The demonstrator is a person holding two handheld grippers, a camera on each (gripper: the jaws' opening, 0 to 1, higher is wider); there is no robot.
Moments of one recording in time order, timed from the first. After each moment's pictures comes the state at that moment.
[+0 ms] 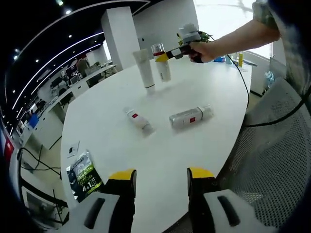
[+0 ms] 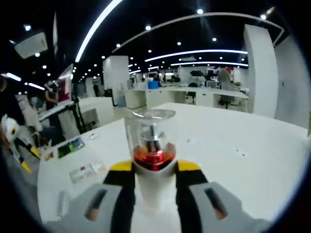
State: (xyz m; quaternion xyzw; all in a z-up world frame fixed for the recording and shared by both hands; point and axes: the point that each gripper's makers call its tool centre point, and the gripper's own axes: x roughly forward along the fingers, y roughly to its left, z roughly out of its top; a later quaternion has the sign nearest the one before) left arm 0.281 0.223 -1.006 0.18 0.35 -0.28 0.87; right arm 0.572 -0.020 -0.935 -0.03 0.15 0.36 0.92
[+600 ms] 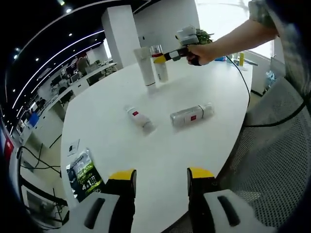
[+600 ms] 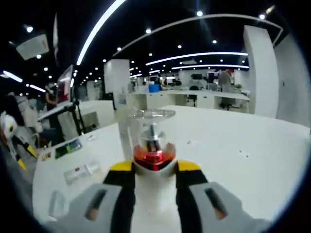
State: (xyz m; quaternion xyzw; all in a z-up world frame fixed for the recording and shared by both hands) left arm 0.281 0.226 -1.010 0.18 0.36 -0.28 0.87; right arm 0.584 -0.017 -0.945 -0.02 0.13 0.37 0.92
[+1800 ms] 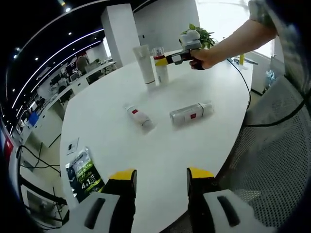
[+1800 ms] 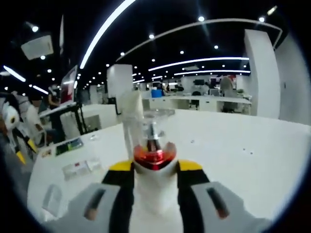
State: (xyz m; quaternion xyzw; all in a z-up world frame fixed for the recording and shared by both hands) left arm 0.280 0.224 -1.011 0.18 0.36 -0.28 0.87; right arm 0.577 -0.017 -0.963 0.00 0.12 0.39 0.91
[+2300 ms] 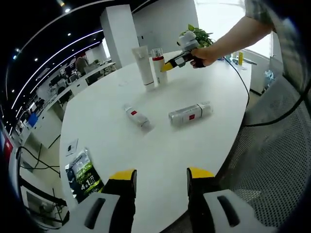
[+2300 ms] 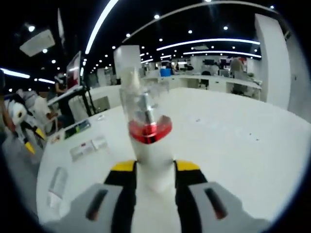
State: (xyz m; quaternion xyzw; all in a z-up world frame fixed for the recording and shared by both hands) left arm 0.279 0.224 -1.010 0.18 0.36 -0.28 0.87; right arm 0.565 -0.029 -0.992 -0.04 0.20 0.42 0.88
